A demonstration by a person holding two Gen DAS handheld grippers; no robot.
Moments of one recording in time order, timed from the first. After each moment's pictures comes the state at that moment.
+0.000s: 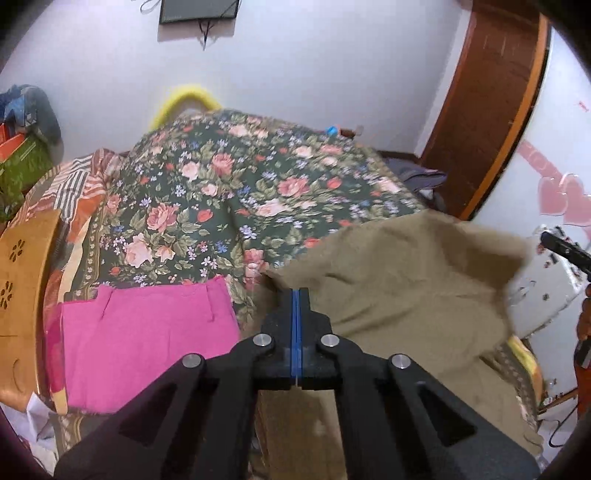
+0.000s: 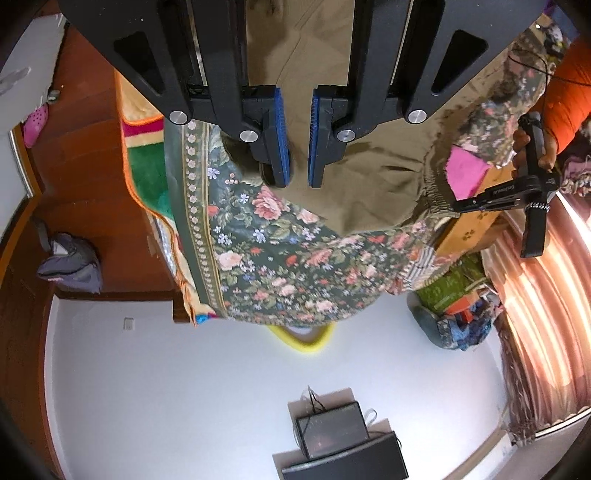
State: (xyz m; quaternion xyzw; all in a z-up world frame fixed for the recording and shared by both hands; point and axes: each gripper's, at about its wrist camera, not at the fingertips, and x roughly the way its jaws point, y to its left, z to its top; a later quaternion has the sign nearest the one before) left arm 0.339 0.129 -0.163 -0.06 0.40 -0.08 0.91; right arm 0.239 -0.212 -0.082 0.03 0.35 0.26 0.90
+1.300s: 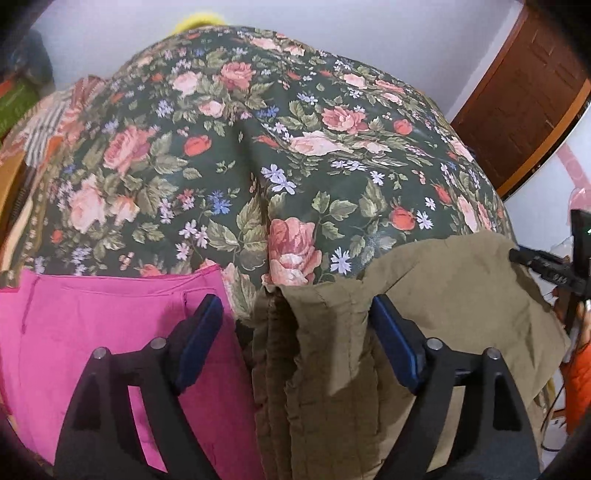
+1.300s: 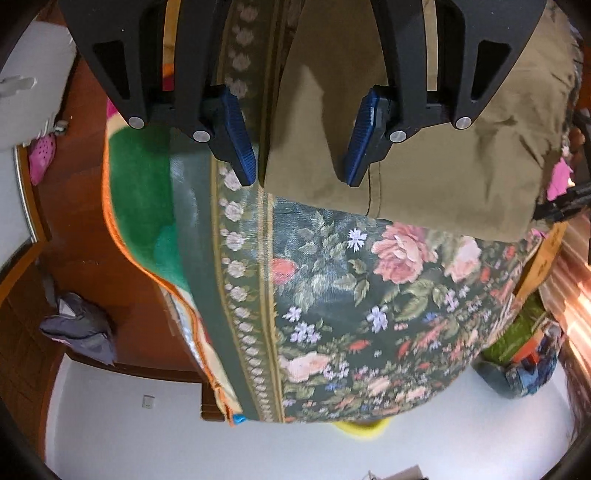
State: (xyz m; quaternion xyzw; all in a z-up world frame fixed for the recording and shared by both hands) left arm 0.461 0.154 -0.294 -0.10 0.51 -0.06 0.85; right arm 0.389 -0.215 -0.232 0.00 0.50 0.20 0.84
